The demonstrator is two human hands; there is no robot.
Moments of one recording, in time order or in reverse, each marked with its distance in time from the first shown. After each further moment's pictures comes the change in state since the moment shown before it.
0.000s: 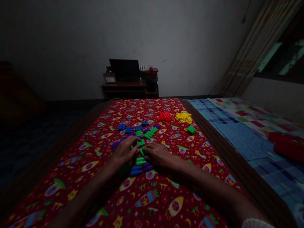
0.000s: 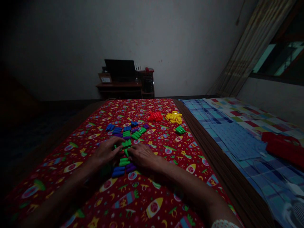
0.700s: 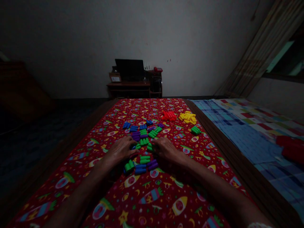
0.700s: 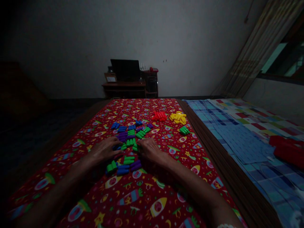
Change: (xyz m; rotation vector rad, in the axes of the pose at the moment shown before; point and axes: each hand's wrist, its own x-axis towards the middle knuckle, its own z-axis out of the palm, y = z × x) left_hand -0.006 -0.046 -0.011 0.301 -0.185 0.004; right_hand 0.005 0.017 0.001 0.012 0.096 0.104
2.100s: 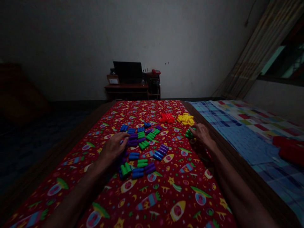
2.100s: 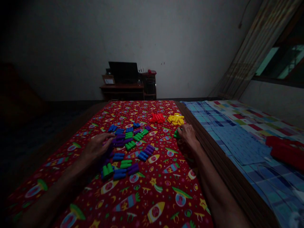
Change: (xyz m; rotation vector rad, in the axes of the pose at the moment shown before) left_hand 0.008 -0.007 -0.011 -0.160 0.405 -0.076; right_hand -0.049 0.118 -0.110 -0.494 0.240 0.732
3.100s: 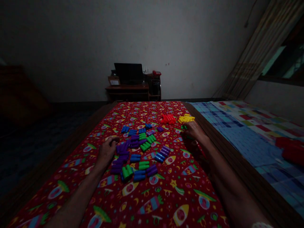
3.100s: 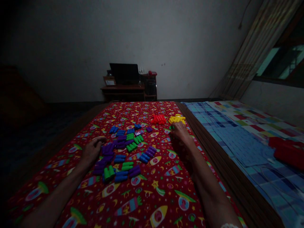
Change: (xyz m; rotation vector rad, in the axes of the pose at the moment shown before) left_hand -0.016 -0.054 0.020 -0.274 0.149 -0.480; right_hand 0.024 -0.029 0.010 0.039 -0.171 -0.284
